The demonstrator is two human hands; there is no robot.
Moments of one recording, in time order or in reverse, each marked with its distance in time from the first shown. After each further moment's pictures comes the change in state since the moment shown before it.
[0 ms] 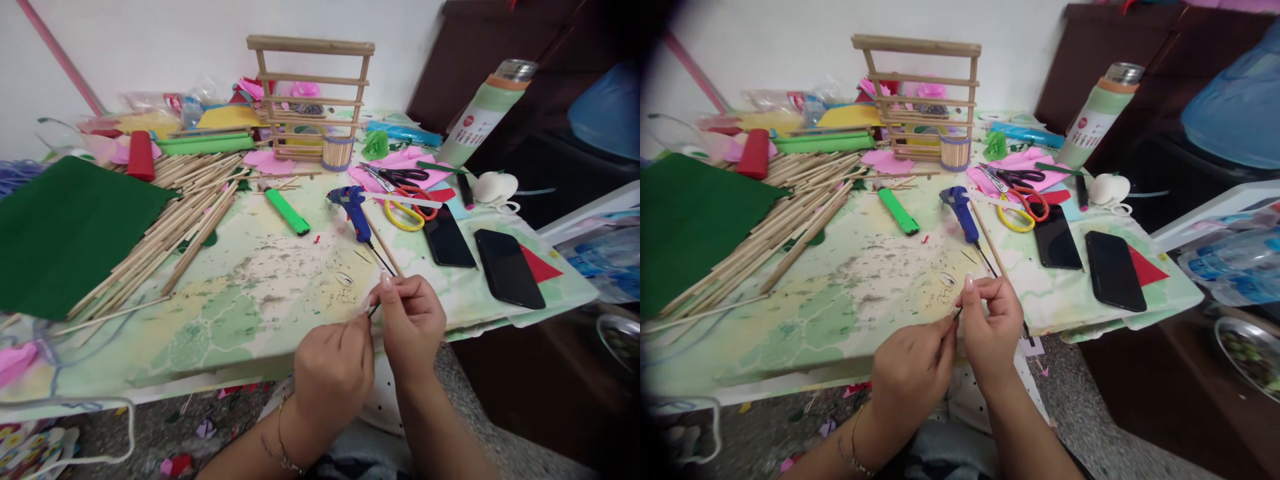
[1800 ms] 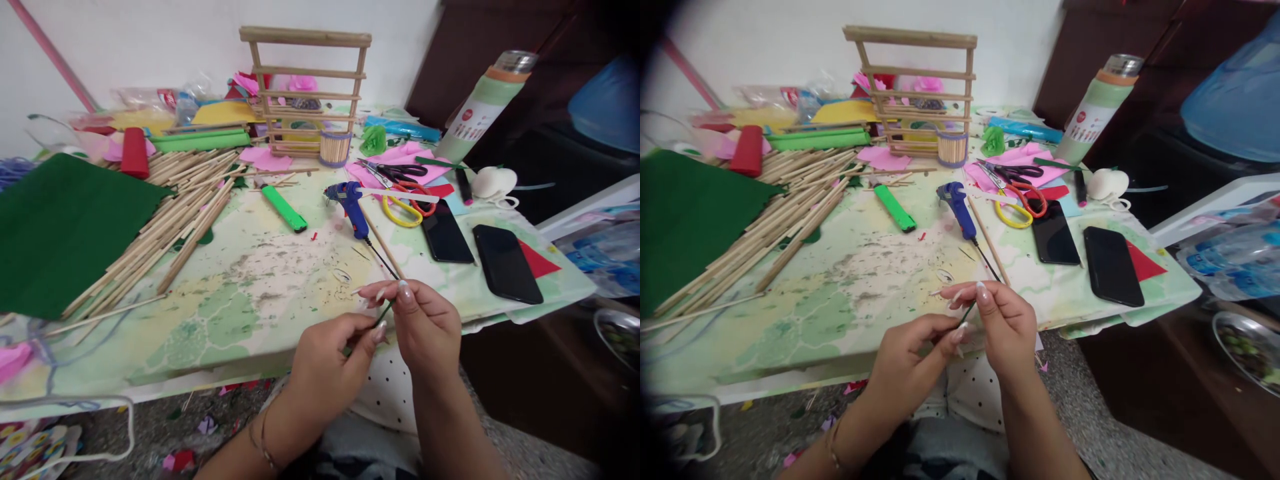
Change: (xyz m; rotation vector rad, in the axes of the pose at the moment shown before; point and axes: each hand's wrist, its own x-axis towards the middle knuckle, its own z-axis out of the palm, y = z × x) left_hand 0.001 -0.006 -0.005 -0.758 -0.382 -0.455; right_hand 0.004 -0.010 -0.024 0.127 -0.278 0.155
